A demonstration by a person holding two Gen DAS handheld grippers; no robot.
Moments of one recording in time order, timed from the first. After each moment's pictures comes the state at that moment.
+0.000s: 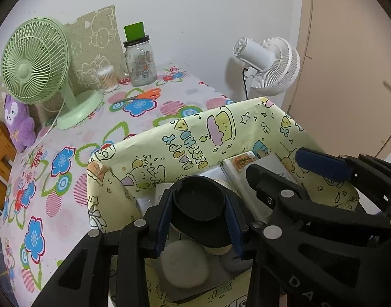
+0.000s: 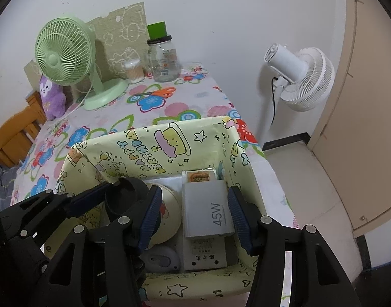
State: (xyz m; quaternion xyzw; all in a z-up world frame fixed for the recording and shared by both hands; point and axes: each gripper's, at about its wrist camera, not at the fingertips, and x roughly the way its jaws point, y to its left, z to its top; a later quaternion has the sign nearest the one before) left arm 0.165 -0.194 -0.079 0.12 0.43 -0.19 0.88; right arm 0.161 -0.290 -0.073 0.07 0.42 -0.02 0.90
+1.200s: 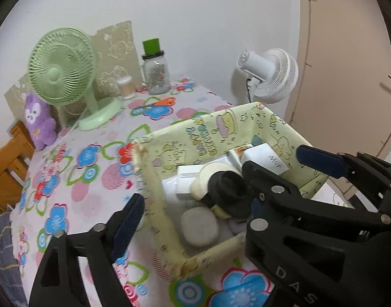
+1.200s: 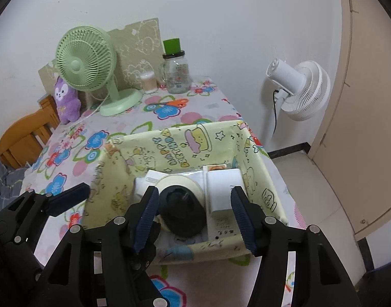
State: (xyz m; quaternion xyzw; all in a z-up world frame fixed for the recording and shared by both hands) left arm 0.112 -0.160 -0.048 0.12 0.39 -0.17 0.90; right arm 0.111 -0.257 -0.046 0.07 0.38 -0.02 0.92
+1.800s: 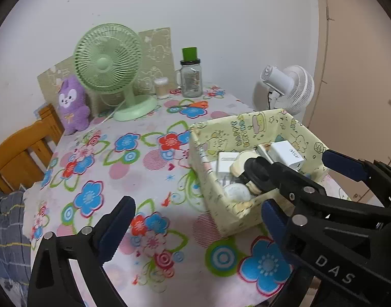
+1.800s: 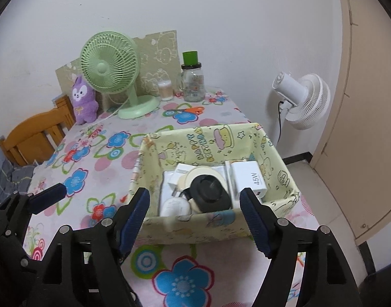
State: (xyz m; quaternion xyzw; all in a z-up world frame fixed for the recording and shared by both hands) left arm 0.069 -0.093 -0.030 0.09 0.37 -0.12 0.92; right arm 0.065 -0.214 -0.029 0.06 0.35 0.00 0.93
